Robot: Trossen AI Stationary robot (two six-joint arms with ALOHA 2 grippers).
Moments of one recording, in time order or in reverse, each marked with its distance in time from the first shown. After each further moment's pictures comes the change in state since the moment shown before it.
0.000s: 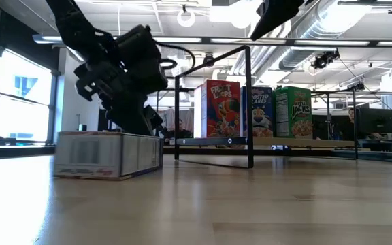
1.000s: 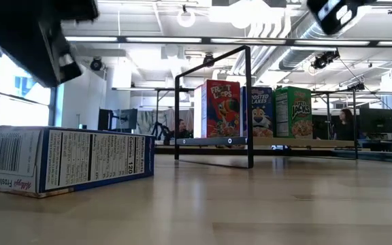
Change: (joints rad) left arm -0.661 -0.282 0.034 -0.281 -0.569 -0.821; right arm 0.766 0.158 -0.505 1.030 0.379 0.662
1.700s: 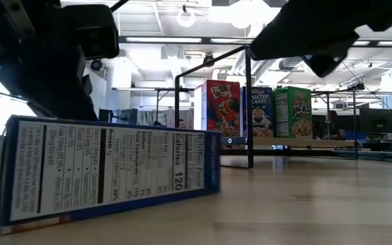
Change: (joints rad) left arm -0.036 0.284 -0.001 0.324 -0.182 -0.143; right arm 0.004 0.367 0.233 -0.052 0.091 0.236
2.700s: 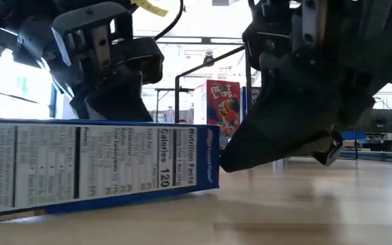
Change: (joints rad) left arm 0.171 0.149 0.000 0.303 0.181 0.086; right arm -0.099 0.197 0.013 0.104 -0.134 0.385
